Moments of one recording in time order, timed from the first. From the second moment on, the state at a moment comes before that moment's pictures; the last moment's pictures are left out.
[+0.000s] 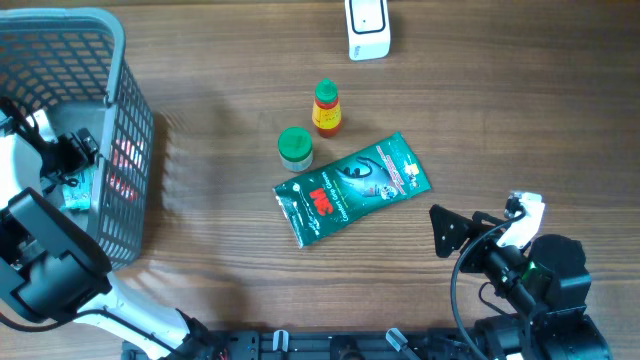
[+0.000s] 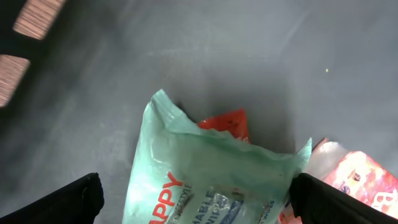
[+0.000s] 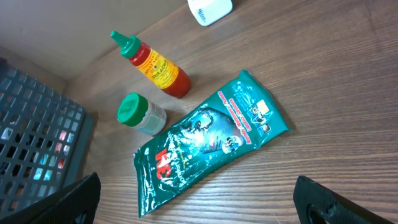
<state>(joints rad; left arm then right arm) 0.66 1.95 1.41 -0.72 0.05 0.06 0.17 0.35 0.56 -0.72 -0.24 0.55</state>
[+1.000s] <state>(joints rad) 0.66 1.79 1.42 -0.76 0.07 0.00 0.17 0.35 0.56 -0.72 -0.24 0.55</state>
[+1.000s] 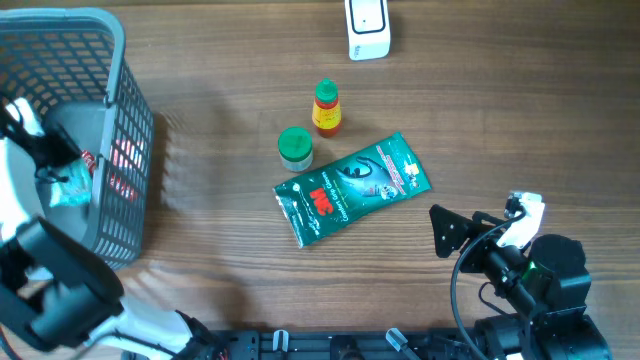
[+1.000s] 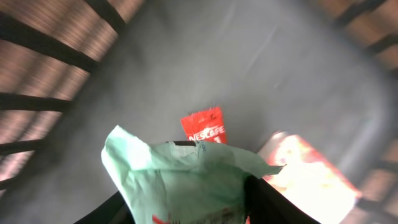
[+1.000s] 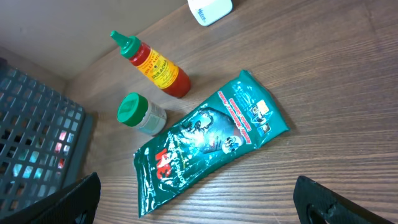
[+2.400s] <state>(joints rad) -0.43 1.27 1.48 -0.78 0.43 -0.45 0.17 0.35 0.56 -0.72 -0.24 0.55</state>
